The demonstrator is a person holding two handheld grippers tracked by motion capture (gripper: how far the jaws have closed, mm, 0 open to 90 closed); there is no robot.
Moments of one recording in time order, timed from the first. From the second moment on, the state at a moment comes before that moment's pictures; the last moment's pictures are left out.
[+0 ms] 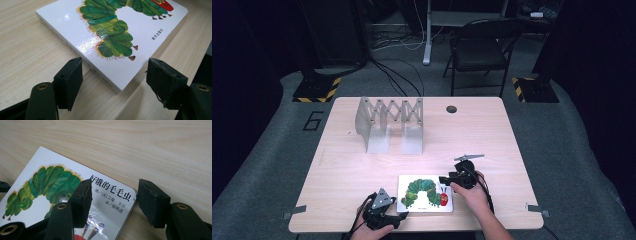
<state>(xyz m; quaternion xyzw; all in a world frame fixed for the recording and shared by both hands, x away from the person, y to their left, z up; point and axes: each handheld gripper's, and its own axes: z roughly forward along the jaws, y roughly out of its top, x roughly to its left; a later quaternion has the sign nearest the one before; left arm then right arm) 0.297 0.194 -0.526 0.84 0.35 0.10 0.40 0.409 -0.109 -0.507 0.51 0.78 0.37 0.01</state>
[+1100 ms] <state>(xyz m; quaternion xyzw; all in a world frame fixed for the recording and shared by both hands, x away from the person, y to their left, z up) 0.293 0.185 -0.527 0.84 0.34 0.12 0.39 0.406 -0.109 -0.498 0.50 0.78 0.38 0.03</state>
